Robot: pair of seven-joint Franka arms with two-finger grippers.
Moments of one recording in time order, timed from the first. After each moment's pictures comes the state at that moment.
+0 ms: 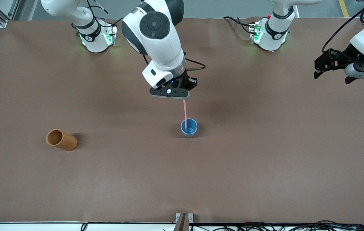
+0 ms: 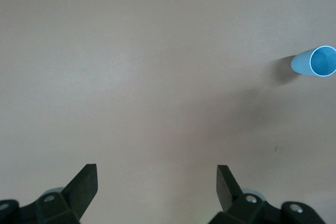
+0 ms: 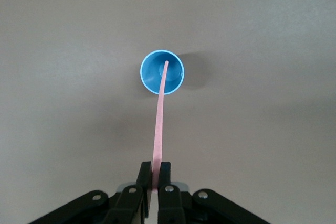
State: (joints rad) left arm -0.07 -0.03 -0.08 -1.52 -0.02 1.54 0.07; right arm 0.79 0.52 -0.05 -1.20 0.16 1.80 0.88
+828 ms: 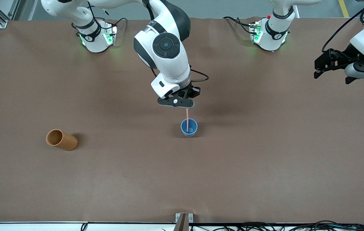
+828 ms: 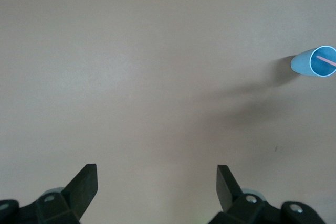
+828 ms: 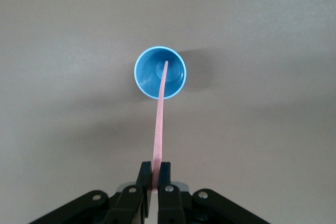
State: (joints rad) left arm -0.07 -0.03 -0.08 -1.52 -0.02 1.54 0.07; right arm 0.81 0.59 -0.05 -1.21 0.16 1.85 0.88
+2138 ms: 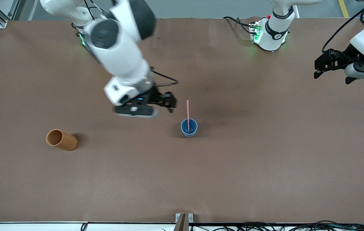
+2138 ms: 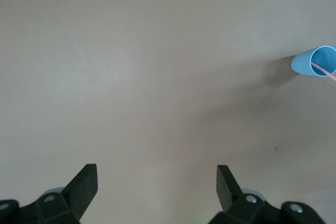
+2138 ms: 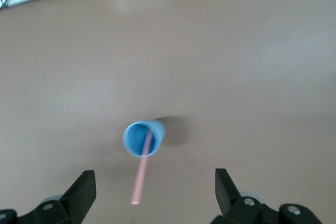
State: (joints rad) left arm -0.07 -0.03 -0.08 -1.52 -0.02 1.54 0.07; right arm 0.61 0.42 -0.09 -1.18 0.15 1.80 0.66
